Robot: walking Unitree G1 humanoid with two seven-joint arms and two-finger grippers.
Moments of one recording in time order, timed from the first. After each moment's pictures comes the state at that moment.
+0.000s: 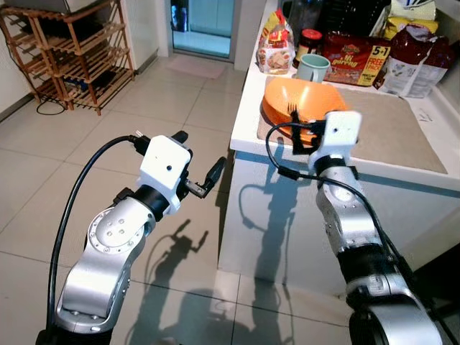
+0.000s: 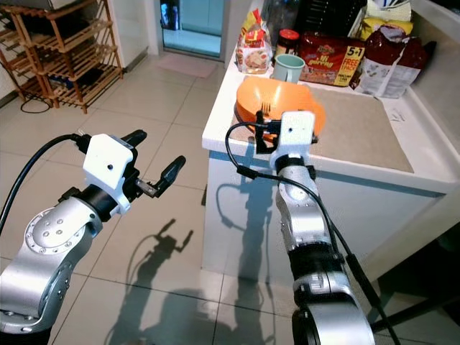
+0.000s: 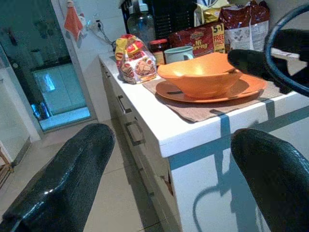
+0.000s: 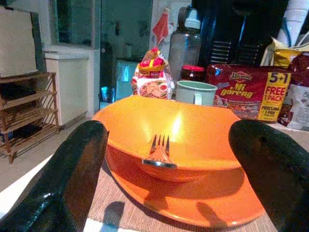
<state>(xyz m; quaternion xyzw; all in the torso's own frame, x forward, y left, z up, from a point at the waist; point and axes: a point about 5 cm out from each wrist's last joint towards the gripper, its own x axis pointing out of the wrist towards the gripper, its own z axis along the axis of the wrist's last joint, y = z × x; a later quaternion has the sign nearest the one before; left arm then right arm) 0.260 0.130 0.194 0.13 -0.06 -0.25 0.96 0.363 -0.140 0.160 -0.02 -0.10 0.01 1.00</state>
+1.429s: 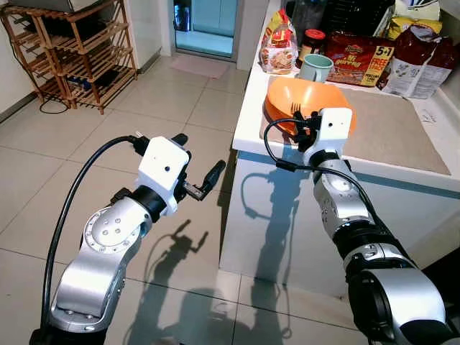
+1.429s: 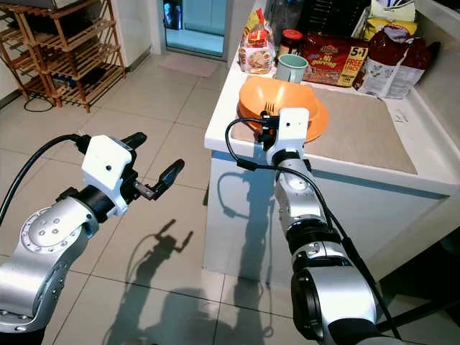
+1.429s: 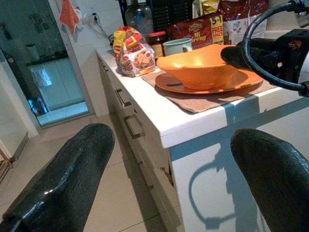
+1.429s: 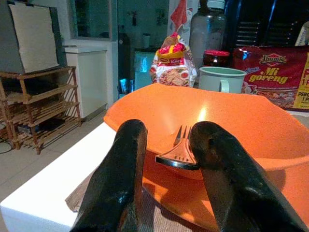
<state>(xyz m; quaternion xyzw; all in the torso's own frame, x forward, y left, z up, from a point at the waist) 0.260 0.134 0.193 0.13 -0.04 -0.26 0.96 0.381 -0.140 0.150 0.01 -0.07 0.05 1.00</state>
